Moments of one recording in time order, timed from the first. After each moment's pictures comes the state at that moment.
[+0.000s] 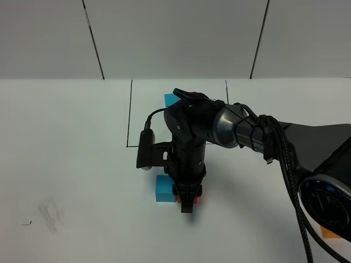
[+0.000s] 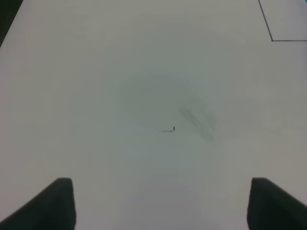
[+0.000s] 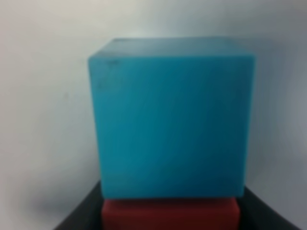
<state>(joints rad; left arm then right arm) 0.05 -0.01 -0.51 0.03 1.07 0.01 0.71 2.31 -1.75 0.01 1.04 -0.79</state>
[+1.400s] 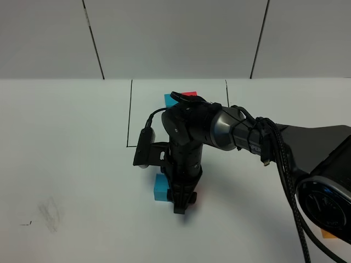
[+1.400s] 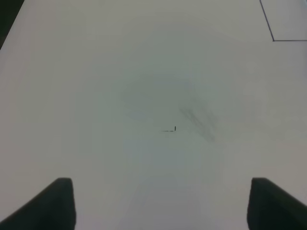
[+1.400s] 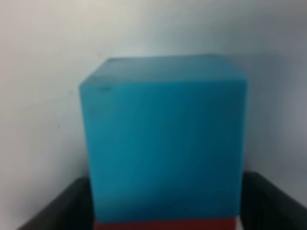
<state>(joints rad) 0.05 -0.01 -0.51 0.04 1.07 0.01 0.72 2.32 -1.75 0.01 1.01 -0.69</state>
